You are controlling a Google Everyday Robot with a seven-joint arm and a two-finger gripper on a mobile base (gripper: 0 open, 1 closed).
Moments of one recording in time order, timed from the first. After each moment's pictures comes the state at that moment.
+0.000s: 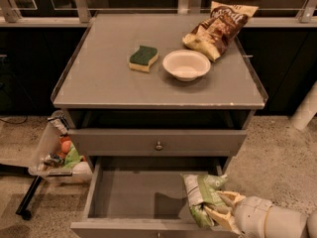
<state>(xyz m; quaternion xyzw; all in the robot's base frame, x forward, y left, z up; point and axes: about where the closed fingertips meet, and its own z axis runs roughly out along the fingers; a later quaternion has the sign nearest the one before) 0.354 -0.158 0.649 -0.36 0.81 0.21 0.42</state>
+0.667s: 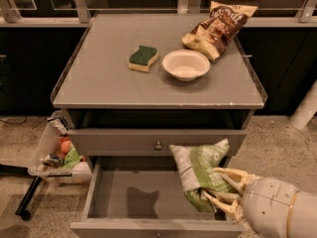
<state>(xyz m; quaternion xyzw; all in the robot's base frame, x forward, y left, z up) 0.336 -0.124 0.798 -0.46 0.73 0.14 0.49</state>
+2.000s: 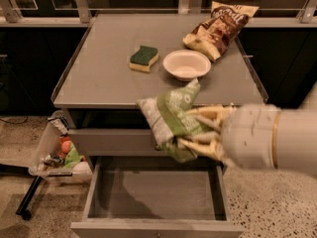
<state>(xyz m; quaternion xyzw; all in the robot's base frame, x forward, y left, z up) 0.383 -0.063 0.921 -0.57 0.64 0.12 0.51</state>
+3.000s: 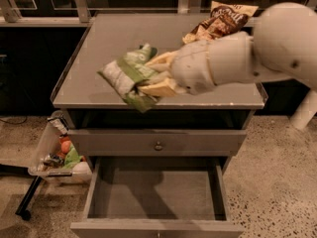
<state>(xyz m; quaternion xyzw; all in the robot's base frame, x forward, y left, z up) 0.503 0.013 0.941 -0.62 0.58 0.22 0.48</state>
